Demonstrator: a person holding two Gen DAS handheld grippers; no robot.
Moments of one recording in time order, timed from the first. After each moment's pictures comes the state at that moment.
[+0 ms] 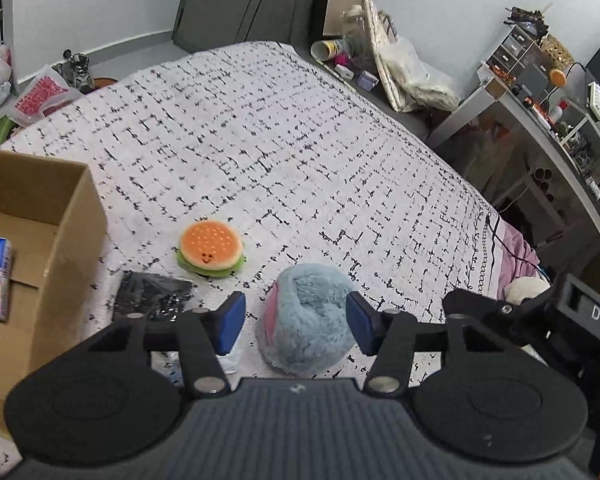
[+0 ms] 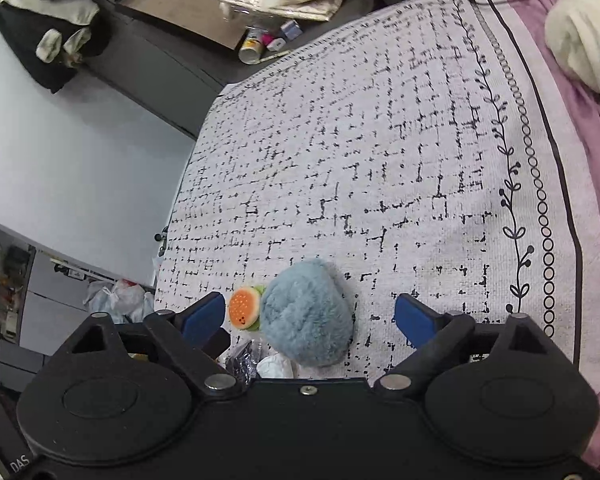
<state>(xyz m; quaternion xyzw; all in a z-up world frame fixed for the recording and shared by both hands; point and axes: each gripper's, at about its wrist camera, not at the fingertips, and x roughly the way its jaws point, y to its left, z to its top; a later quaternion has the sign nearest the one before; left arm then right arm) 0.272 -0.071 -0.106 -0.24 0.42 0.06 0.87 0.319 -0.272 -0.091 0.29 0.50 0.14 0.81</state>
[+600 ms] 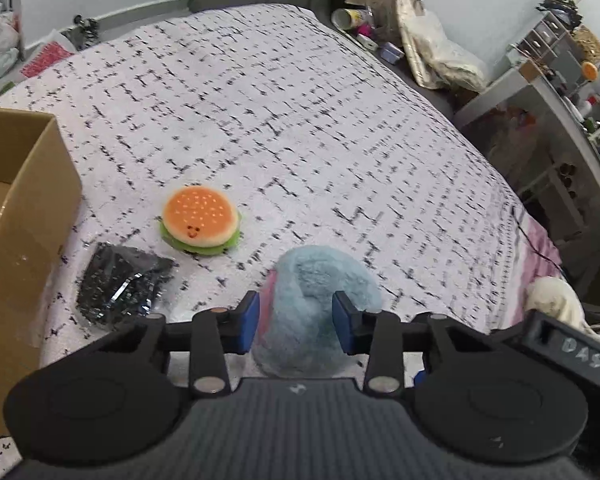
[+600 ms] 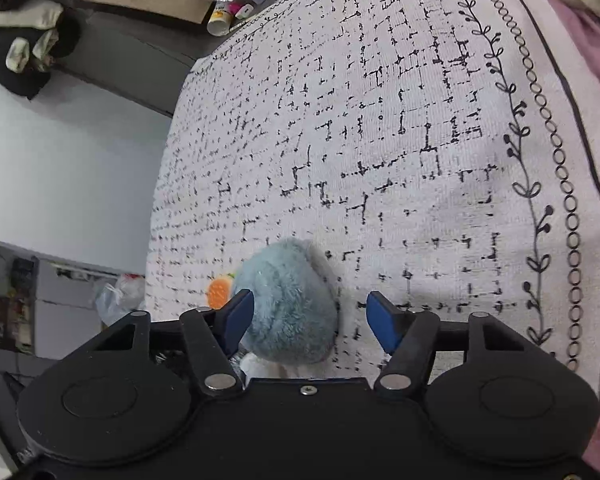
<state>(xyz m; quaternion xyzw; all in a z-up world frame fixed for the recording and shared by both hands) 0.300 -0.077 -0.145 -0.26 0.45 0.08 0.85 0.341 -0.270 -0.142 0.33 0.54 0.14 0.76</state>
